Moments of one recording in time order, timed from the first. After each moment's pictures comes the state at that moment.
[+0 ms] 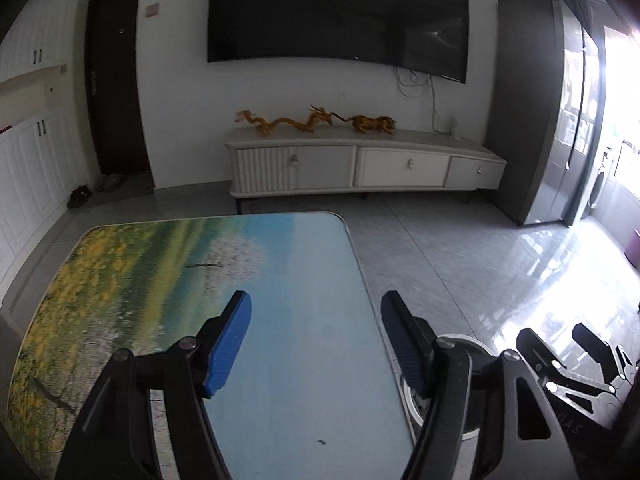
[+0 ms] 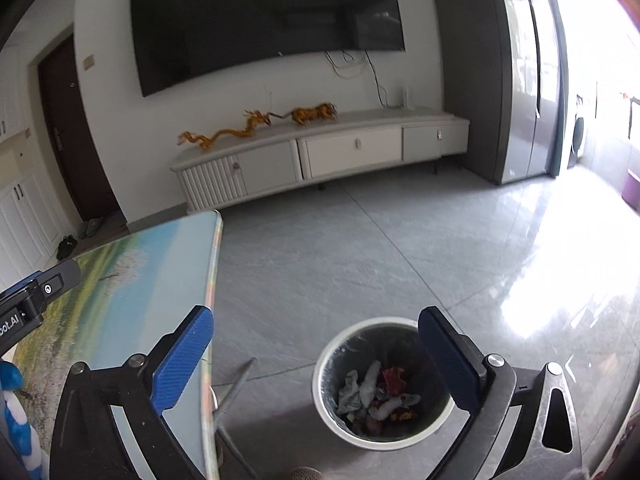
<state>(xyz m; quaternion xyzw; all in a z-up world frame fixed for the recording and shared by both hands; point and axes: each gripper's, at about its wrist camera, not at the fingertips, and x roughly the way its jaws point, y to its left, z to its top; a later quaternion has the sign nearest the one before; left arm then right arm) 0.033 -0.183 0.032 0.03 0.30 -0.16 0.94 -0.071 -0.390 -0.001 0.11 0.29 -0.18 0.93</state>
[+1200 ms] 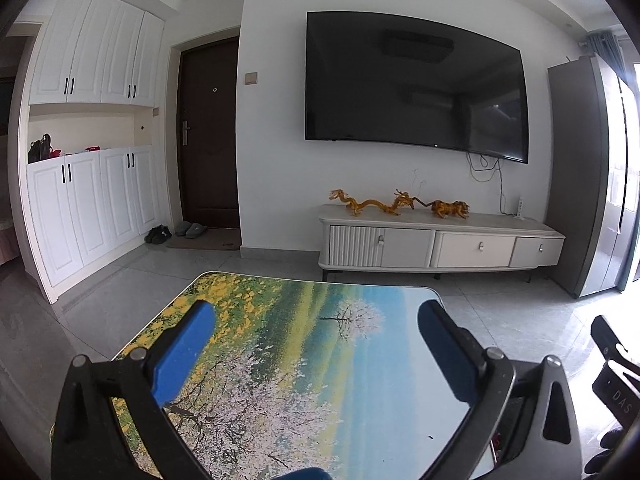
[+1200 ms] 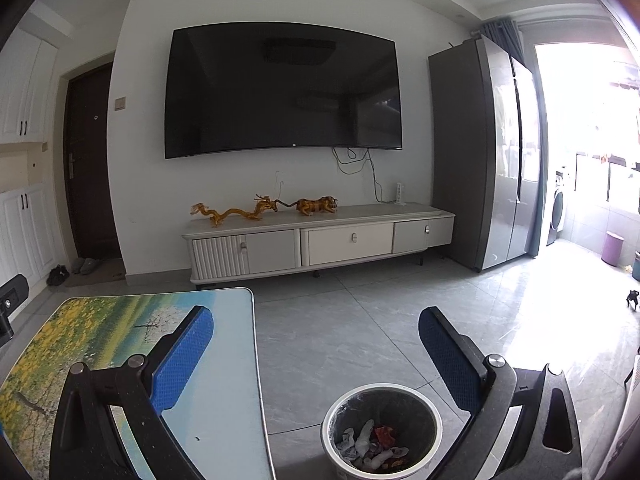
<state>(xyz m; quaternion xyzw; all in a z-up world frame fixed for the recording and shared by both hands) -0.054 -0.069 0.079 0.01 0.16 -0.03 0.99 -0.122 -0.300 0.051 0.04 0.15 -0.22 0.96</state>
